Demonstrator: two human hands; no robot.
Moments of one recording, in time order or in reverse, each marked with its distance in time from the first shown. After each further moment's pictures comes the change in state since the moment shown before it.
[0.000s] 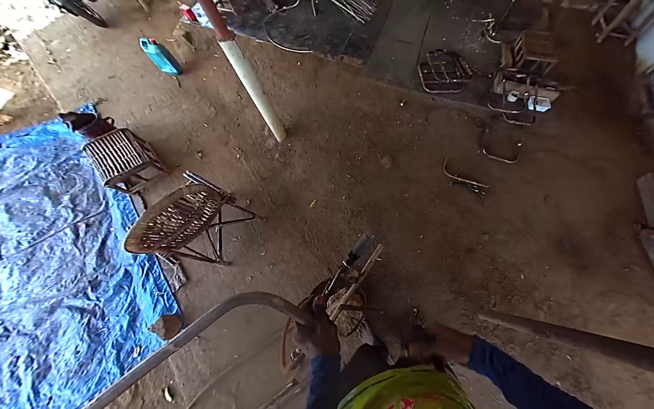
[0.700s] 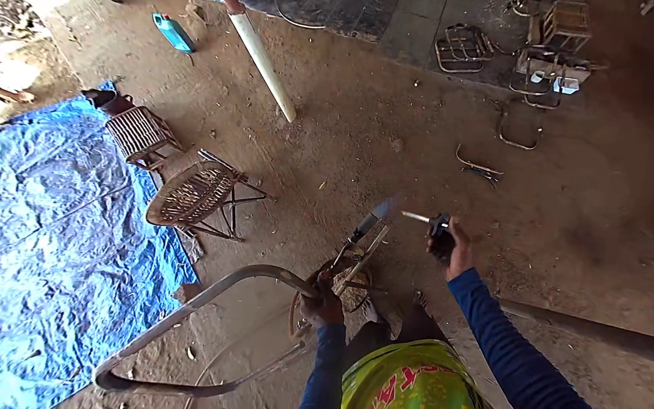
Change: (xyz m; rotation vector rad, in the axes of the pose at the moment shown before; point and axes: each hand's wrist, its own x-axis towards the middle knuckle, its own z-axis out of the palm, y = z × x) left_hand -0.006 -0.010 -0.005 0.037 0.042 0.070; right_hand 0.054 -0.060 -0.054 0.773 0.698 -0.636
